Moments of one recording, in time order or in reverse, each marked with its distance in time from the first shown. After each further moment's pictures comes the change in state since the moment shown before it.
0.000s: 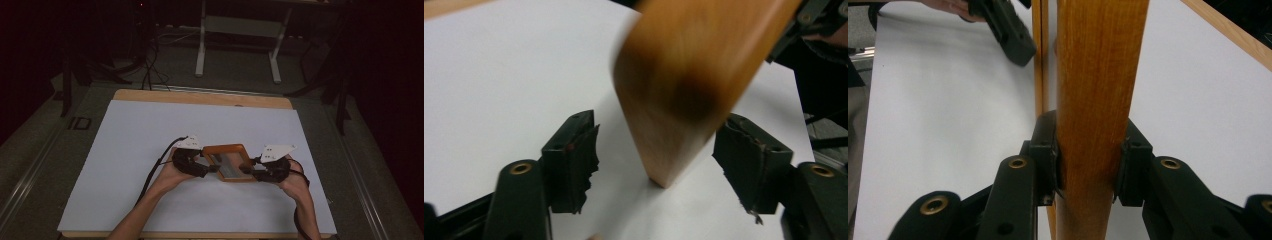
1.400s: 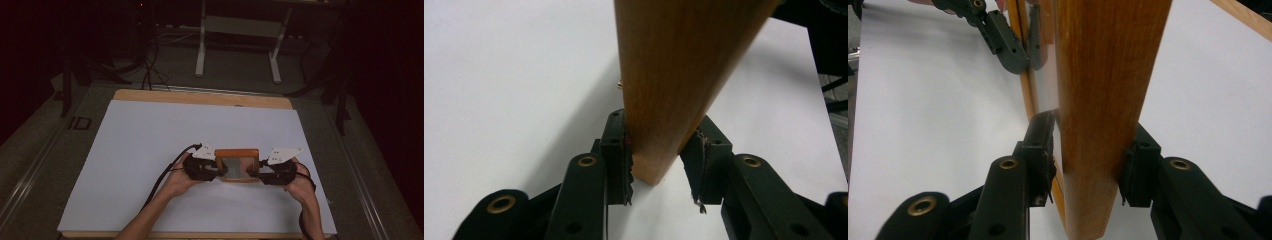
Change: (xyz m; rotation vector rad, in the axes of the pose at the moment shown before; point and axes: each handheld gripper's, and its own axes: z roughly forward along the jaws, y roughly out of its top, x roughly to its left) left arm -0.021 0.004 0.020 0.093 0.033 0.114; right arm -0.006 -0.023 -0.008 0.023 -0.016 0.045
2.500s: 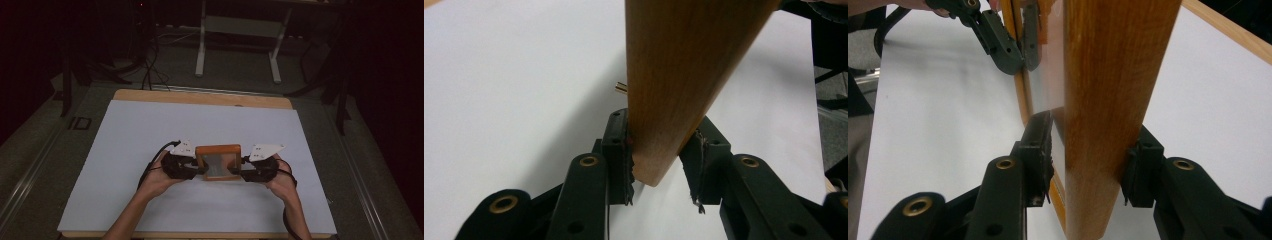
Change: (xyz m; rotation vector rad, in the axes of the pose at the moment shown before) left arm 0.007 -0.012 -0.061 0.037 0.050 -0.055; right arm 0.017 0.036 0.034 -0.068 0.039 -0.006
